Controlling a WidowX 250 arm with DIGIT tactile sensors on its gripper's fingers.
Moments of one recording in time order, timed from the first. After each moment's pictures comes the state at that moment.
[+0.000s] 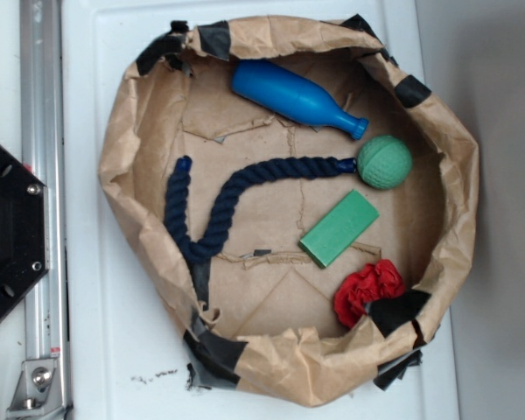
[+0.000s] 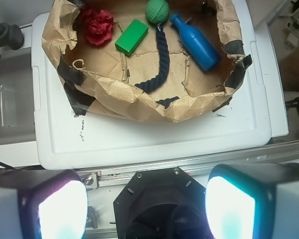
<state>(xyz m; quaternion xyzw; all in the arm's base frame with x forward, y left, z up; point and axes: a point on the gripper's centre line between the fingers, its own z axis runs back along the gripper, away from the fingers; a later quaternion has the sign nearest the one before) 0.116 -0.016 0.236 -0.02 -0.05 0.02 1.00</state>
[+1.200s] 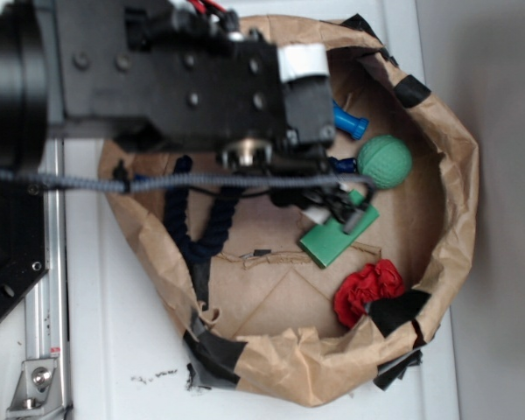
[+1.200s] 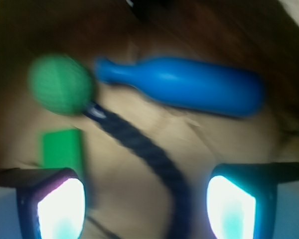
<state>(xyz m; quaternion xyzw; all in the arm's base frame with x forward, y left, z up) 0.269 -0.002 0.087 -0.02 -0.11 0.38 0.92</state>
